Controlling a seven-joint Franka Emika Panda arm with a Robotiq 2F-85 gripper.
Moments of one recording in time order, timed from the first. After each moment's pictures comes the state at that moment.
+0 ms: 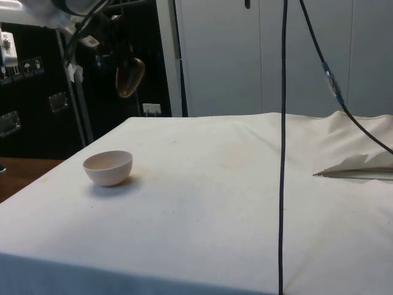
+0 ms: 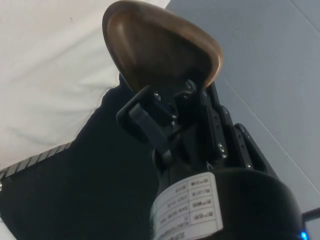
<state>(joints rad) -0.02 0.73 0.37 -1.20 -1.00 1.35 0.67</state>
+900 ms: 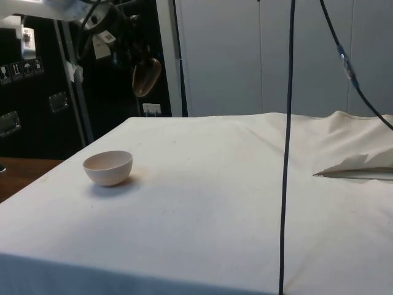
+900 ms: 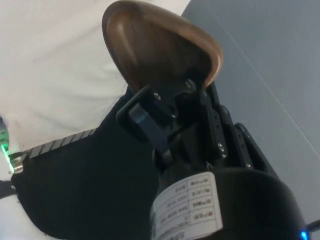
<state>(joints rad) -0.04 0.63 0.29 -1.32 -0.84 1.40 0.66</state>
